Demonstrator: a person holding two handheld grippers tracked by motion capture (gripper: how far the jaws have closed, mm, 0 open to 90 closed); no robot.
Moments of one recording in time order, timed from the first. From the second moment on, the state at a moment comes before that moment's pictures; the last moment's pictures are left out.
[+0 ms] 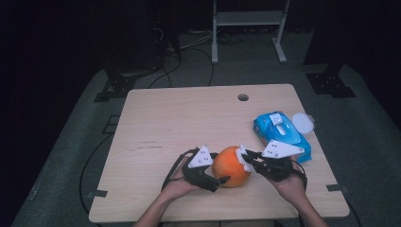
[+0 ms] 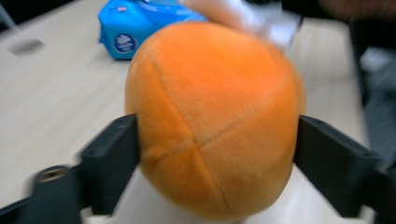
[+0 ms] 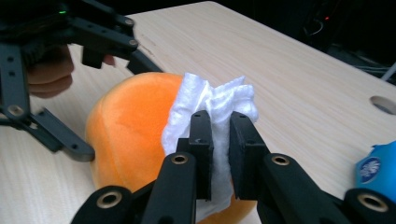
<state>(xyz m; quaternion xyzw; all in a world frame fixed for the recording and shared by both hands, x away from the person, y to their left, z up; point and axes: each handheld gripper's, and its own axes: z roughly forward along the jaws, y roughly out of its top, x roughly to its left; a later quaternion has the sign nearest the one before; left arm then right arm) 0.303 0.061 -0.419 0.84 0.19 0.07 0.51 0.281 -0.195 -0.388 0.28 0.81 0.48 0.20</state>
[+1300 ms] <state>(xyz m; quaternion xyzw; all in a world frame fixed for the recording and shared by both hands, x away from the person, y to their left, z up) 0.312 0.081 -0.418 0.85 0.20 0.04 0.48 0.283 -0.180 -0.395 0.28 0.82 0.48 0.16</state>
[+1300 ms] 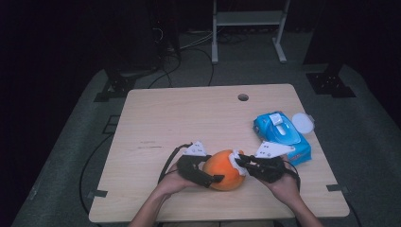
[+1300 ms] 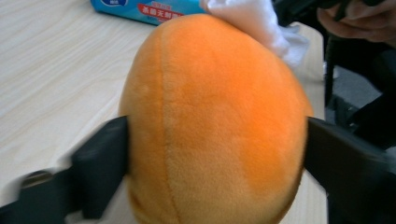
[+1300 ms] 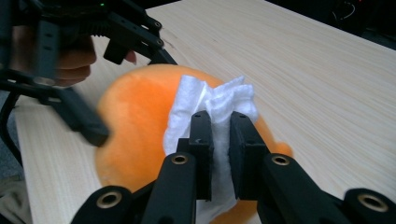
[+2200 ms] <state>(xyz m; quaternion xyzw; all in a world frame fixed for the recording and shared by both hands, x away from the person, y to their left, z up) 0.299 0.069 -0.428 0.86 0.08 0.11 0.50 0.258 -0.142 -0.384 0.21 0.84 0.46 0.19</state>
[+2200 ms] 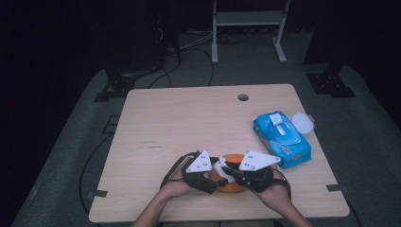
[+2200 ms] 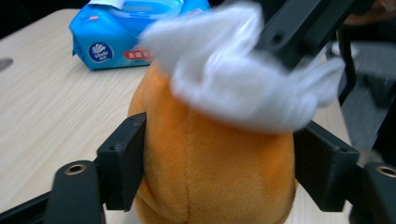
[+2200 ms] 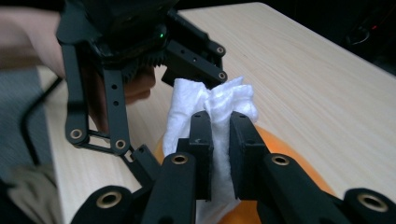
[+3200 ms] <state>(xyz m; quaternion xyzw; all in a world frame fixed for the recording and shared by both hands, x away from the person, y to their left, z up) 0.315 0.082 -0.427 0.86 0.16 0.06 0.49 0.284 -0.190 -0.392 0.30 0.82 0.45 0.18</state>
